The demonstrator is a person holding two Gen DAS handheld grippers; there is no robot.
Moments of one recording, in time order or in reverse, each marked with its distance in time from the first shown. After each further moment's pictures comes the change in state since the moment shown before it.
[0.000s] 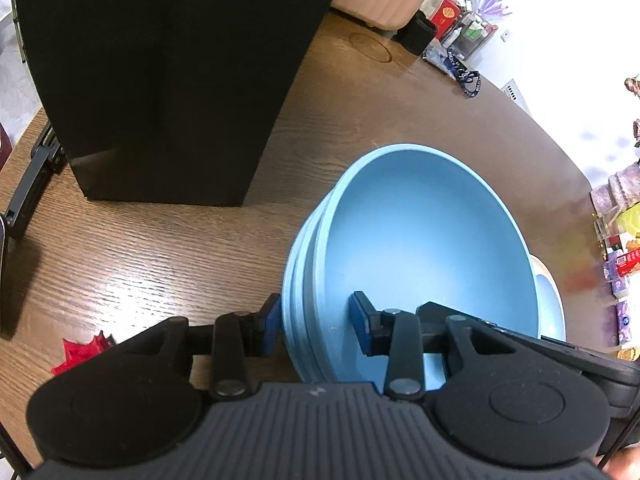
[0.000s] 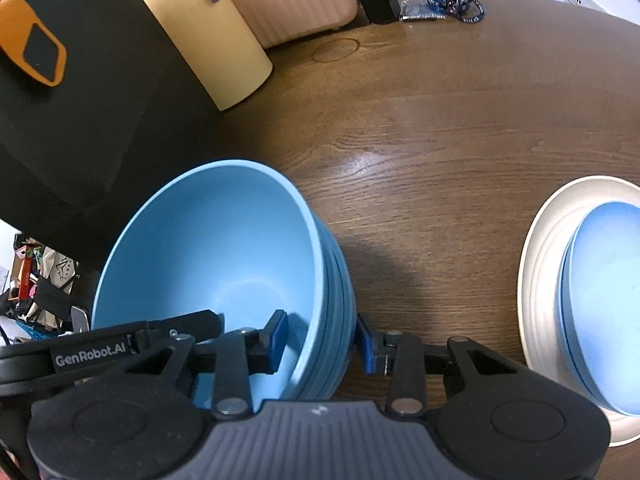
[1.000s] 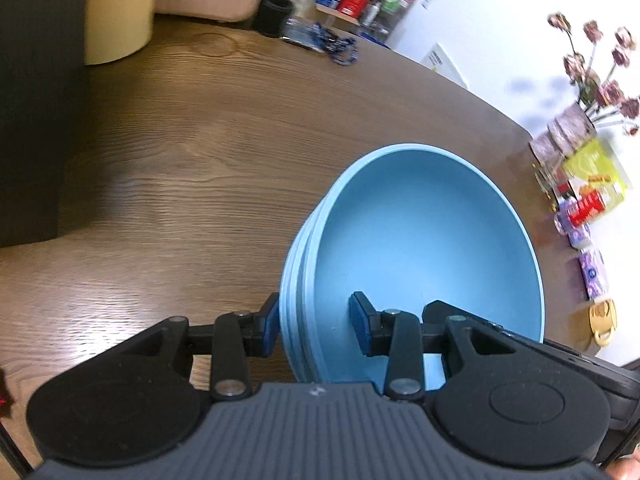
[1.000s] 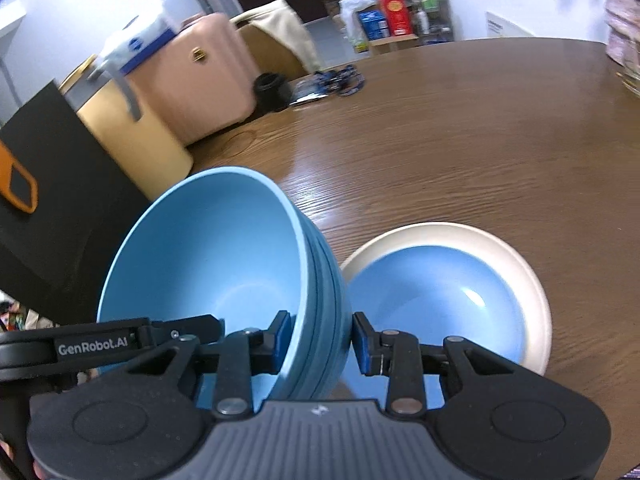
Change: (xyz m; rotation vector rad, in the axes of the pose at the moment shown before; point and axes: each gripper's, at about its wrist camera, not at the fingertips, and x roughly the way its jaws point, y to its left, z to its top) left arm 0.009 -0.159 -0.017 0.191 0.019 -0.097; right arm -0.106 -0.127 -0.004 0.136 -0.190 -0.084
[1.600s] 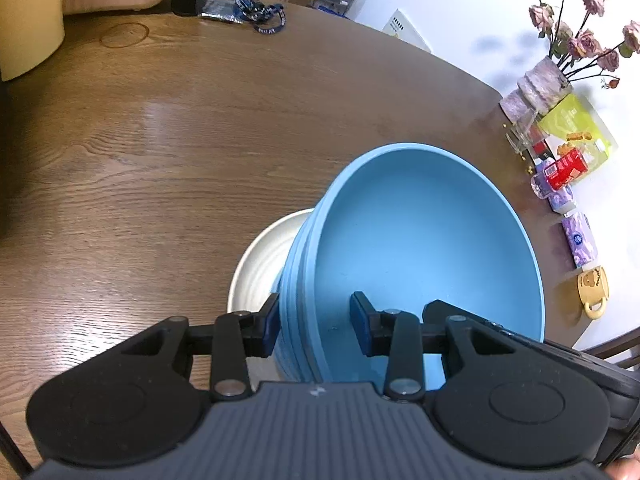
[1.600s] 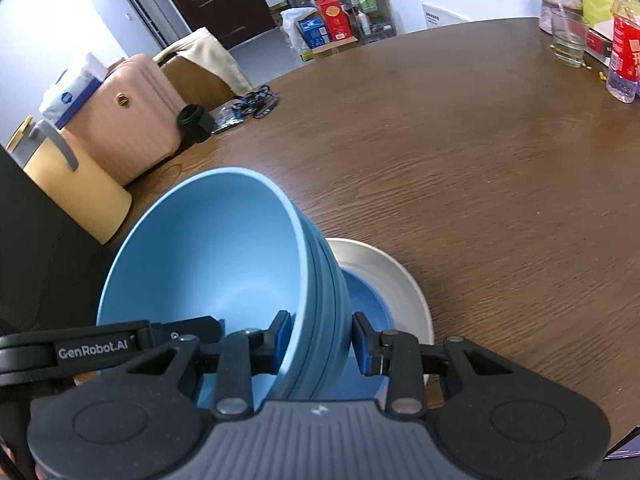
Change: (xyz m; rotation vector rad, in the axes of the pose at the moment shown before) left arm 0.055 -0.073 0.006 0.082 0.073 -0.045; right arm -0.014 -0.080 0.009 0.108 -0.017 -0.073
